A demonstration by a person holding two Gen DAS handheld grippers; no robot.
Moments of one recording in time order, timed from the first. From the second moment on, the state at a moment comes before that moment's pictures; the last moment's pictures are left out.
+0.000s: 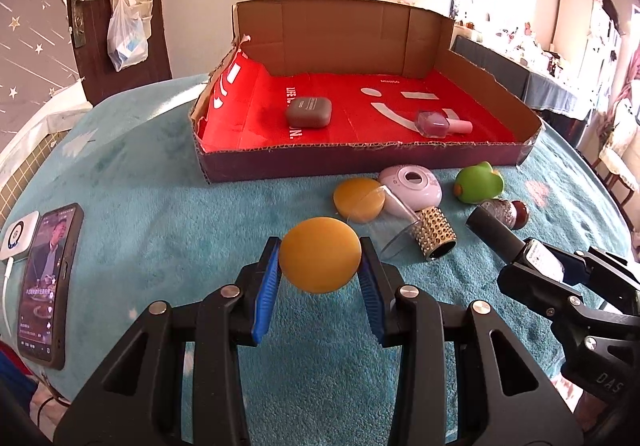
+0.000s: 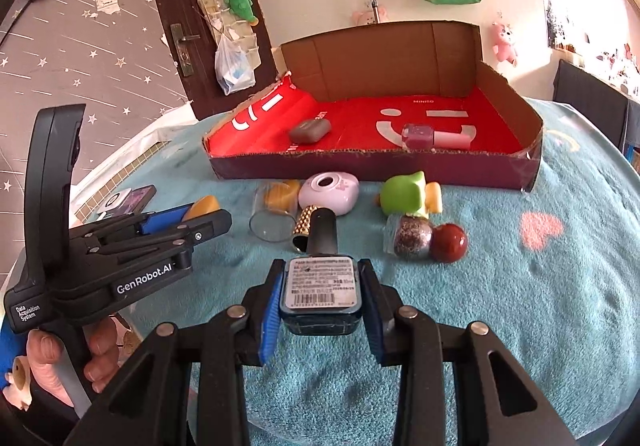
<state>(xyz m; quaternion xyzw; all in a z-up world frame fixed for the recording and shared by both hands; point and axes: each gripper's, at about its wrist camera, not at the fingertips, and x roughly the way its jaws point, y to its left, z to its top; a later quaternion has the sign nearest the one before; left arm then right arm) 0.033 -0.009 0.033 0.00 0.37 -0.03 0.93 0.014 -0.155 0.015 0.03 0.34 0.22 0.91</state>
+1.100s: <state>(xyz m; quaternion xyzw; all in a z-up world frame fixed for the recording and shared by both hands) 0.074 -0.015 0.070 0.01 0.33 -0.06 0.94 0.052 -0.158 0.053 0.00 0.31 0.23 0.92</state>
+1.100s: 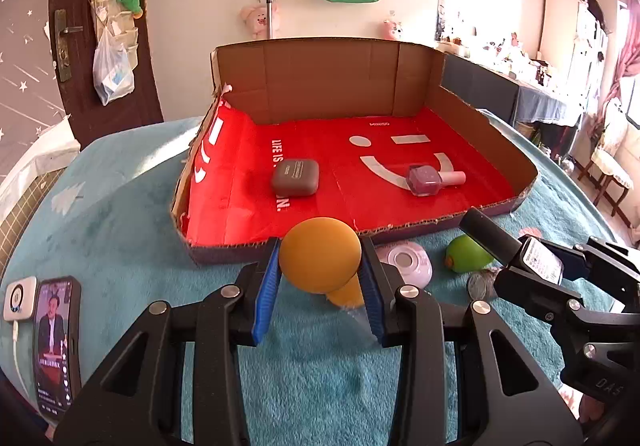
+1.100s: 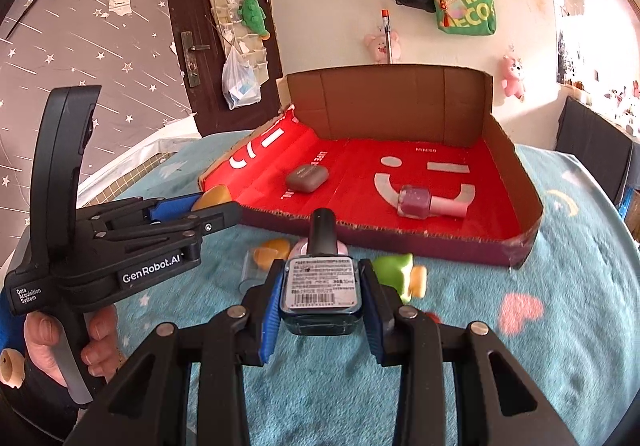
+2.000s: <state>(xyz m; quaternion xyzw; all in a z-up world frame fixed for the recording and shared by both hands) 0.135 -0.018 0.084 0.03 0.34 -0.09 0.93 0.112 -0.161 0.067 -0.03 0.33 0.24 0.91</state>
